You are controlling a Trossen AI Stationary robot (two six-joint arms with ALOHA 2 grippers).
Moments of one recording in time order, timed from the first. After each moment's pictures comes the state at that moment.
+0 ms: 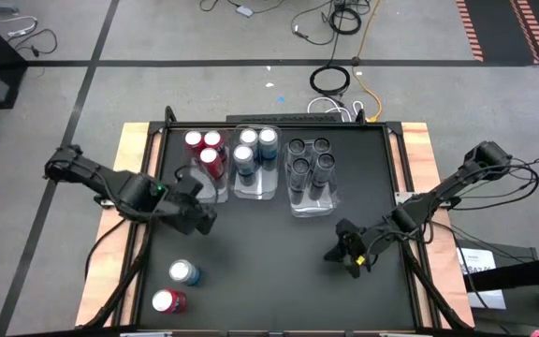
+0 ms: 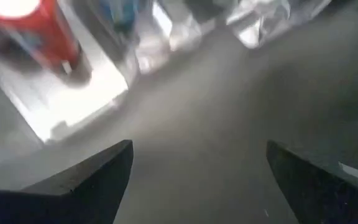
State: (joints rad) left arm -0.40 1.24 1.29 -1.23 -0.40 -1.30; right arm 0.57 1.15 0.57 0.04 0.20 0.99
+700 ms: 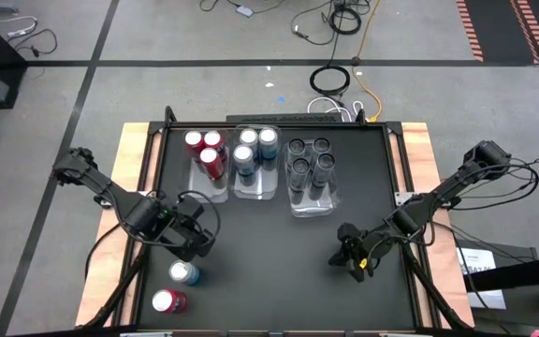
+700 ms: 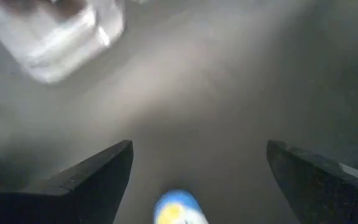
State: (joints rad) left arm -0.56 1.36 1.29 -1.29 -0.29 -1.49; right arm 0.61 1.15 0.57 -0.03 0.16 1.01
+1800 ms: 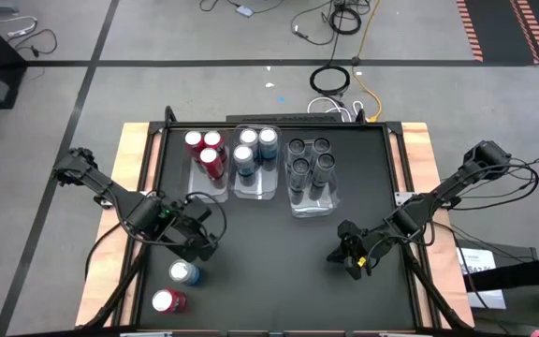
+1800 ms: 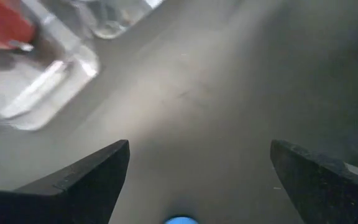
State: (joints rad) left arm -0.55 1.36 1.29 -1.20 -0.37 -1.27; right arm 0.61 1.15 0.57 -0.03 0.22 1.04
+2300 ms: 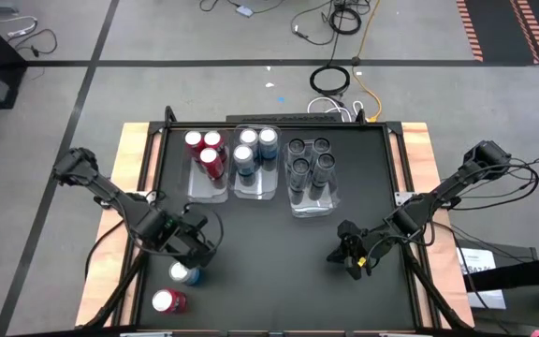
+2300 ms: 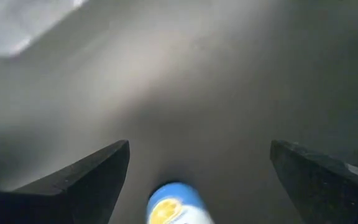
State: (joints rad) left arm -0.58 1.36 1.14 -1.11 -0.23 -1.47; right arm 0.61 1.15 0.57 -0.03 0.21 1.04
